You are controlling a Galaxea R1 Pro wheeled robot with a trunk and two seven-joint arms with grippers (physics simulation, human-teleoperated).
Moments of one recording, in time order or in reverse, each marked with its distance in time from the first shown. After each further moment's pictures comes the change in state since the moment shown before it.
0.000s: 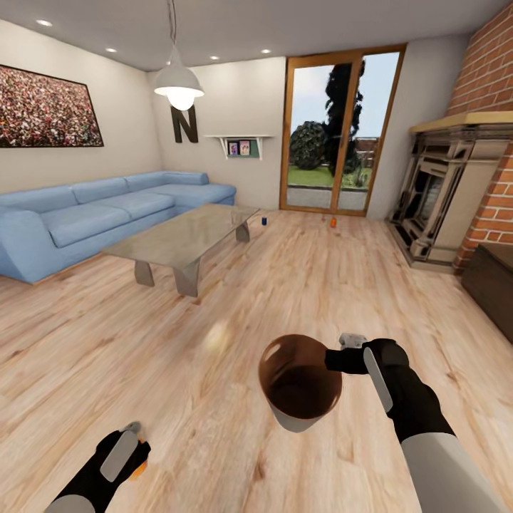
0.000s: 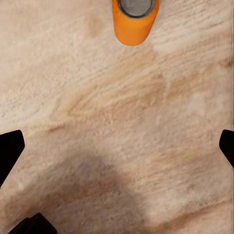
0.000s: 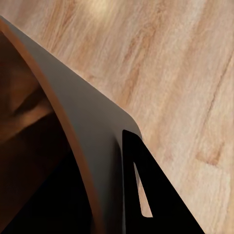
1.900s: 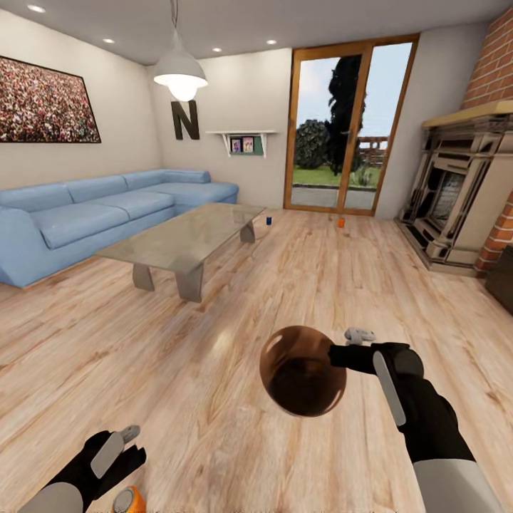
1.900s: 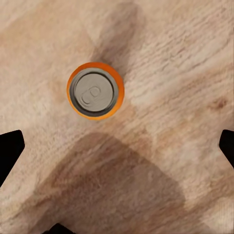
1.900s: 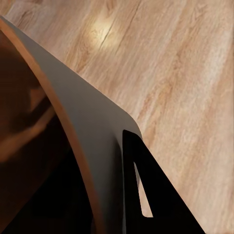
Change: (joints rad) left arm -0.067 0.073 -0.009 0.165 -0.125 0.137 -0.225; right arm 0.087 -0.006 -0.005 -0.226 -0.007 0.001 0.003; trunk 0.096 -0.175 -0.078
